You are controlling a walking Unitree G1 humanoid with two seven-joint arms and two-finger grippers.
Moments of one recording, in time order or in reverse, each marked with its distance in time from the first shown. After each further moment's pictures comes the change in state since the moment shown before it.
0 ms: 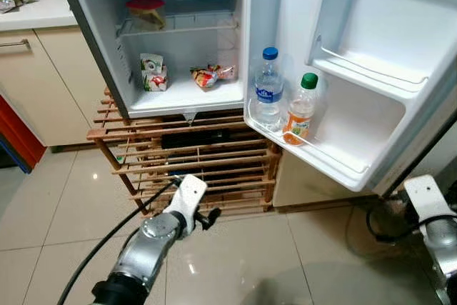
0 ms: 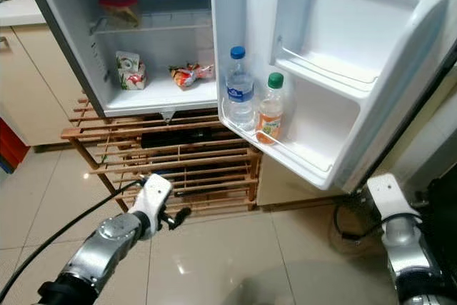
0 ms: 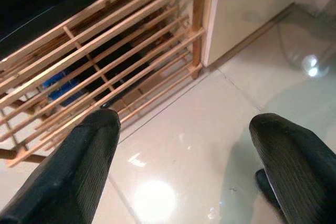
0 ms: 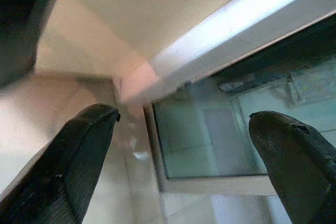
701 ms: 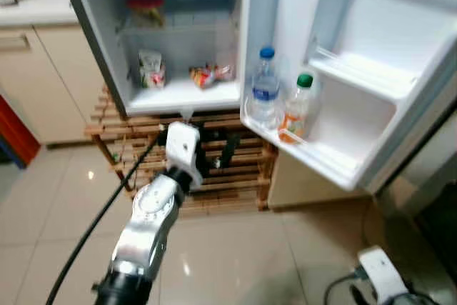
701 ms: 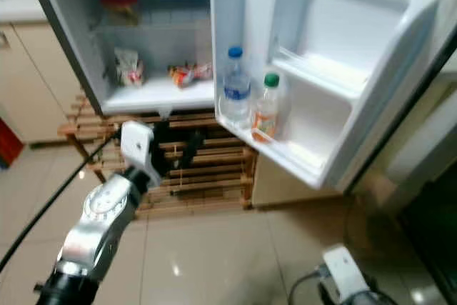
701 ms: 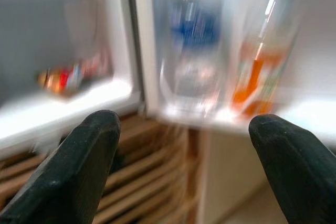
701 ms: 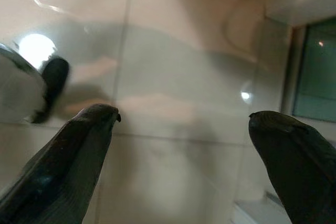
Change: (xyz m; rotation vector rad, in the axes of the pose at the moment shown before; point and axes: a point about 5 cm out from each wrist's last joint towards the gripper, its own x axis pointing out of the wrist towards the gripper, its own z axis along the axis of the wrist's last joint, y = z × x) left arm -0.038 0.009 0.088 -0.080 -0.590 0.063; right arm -0.083 0.084 -0.117 -0.072 0.317 0.553
